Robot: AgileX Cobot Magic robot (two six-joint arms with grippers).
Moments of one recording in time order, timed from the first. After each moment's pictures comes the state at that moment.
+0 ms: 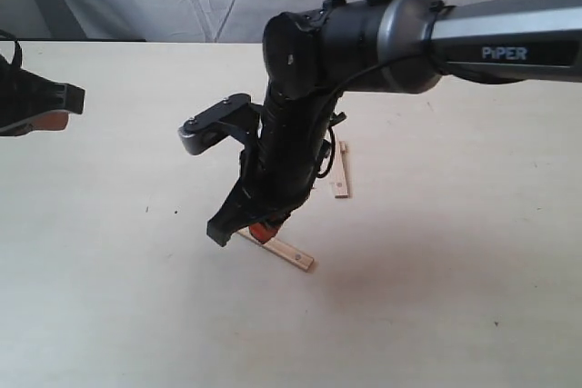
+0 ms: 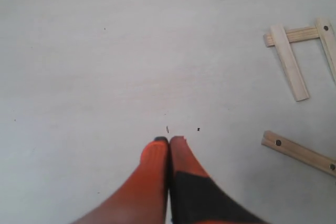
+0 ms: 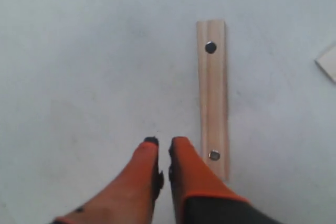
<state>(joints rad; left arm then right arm) -0.01 1.21 -0.84 -0.28 0.63 0.14 0.79 2.01 -1.44 0.26 0.96 -0.28</state>
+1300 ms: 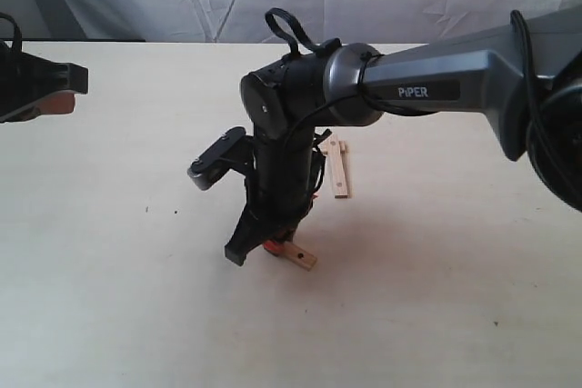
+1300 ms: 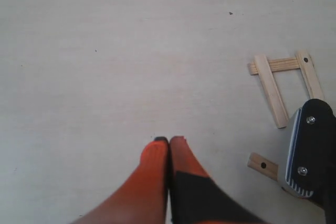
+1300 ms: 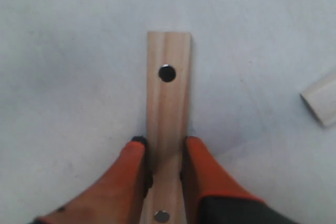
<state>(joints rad) -0.01 1.21 -0.84 -0.34 0.57 0.14 0.80 2.19 -1.52 0.09 0.95 -0.28</state>
